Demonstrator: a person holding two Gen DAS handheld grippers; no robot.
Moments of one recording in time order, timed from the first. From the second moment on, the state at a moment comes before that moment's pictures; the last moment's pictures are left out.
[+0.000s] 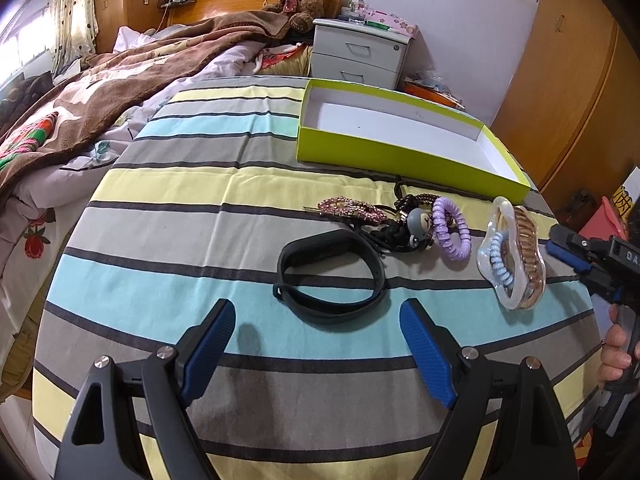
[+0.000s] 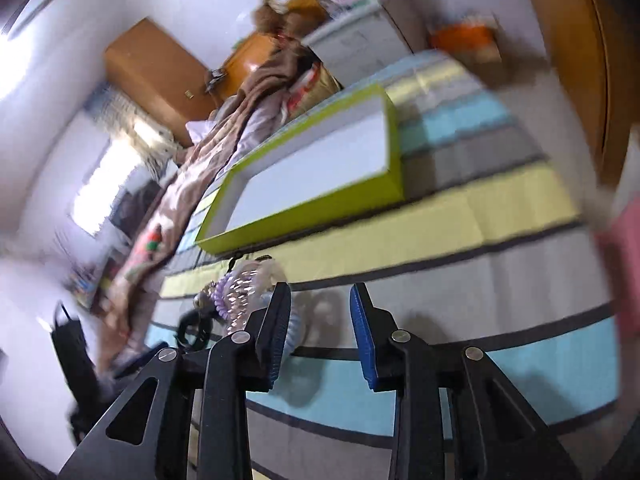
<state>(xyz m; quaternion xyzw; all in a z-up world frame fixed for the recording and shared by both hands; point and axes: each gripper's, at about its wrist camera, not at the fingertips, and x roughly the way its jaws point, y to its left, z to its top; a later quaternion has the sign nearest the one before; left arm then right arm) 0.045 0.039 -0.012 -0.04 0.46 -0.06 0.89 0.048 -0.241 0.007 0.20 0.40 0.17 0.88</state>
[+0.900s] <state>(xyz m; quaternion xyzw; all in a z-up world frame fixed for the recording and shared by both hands) 0.044 0.041 -0.013 -0.06 0.46 -0.05 0.88 0.043 -0.175 0.032 0.01 0.37 0.14 0.92</state>
